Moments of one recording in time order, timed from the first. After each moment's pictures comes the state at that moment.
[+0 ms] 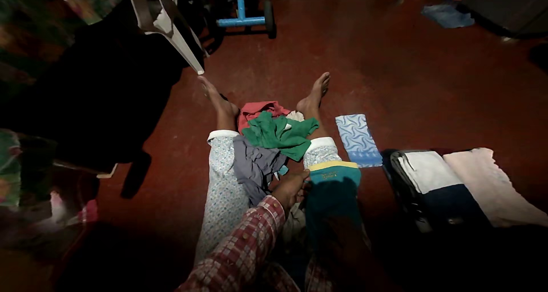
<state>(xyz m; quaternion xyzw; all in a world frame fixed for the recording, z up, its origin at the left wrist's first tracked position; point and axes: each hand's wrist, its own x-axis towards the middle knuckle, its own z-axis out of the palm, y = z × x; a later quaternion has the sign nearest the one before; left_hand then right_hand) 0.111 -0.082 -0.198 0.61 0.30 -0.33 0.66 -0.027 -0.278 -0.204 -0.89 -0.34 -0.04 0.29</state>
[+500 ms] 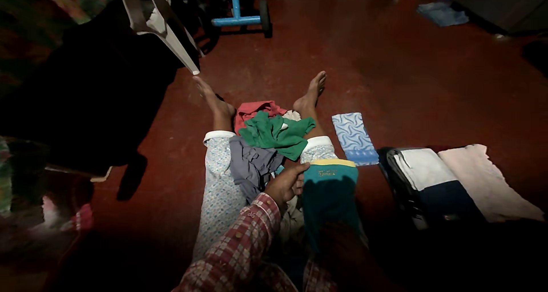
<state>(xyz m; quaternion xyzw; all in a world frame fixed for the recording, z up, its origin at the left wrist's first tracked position) 0.123 -0.073 -0.195 0.55 0.24 -0.32 0.74 -0.031 -0.293 -0.224 -0.87 -0.36 -0.06 0.34</state>
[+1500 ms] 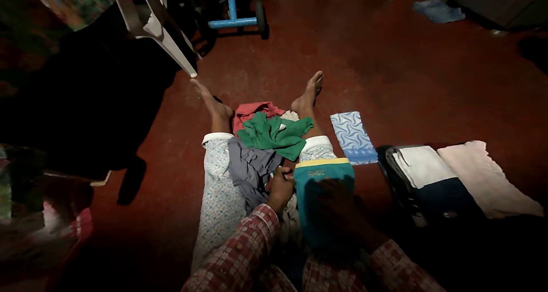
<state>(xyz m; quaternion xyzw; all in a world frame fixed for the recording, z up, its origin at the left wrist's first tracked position) 0.099 -0.067 -0.226 0.75 0.21 -0.15 0.61 0.054 -0.283 -0.231 -0.90 -0.32 -0.06 0.29</state>
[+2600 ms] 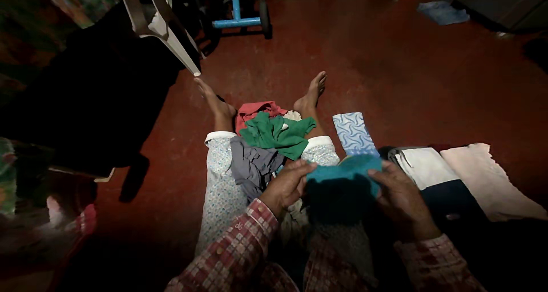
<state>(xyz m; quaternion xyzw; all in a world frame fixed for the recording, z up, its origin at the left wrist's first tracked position) 0.095 -0.078 -0.129 0.51 0.11 -0.22 0.82 0.082 -0.311 -0.131 -0.62 0.11 0.00 0.77</state>
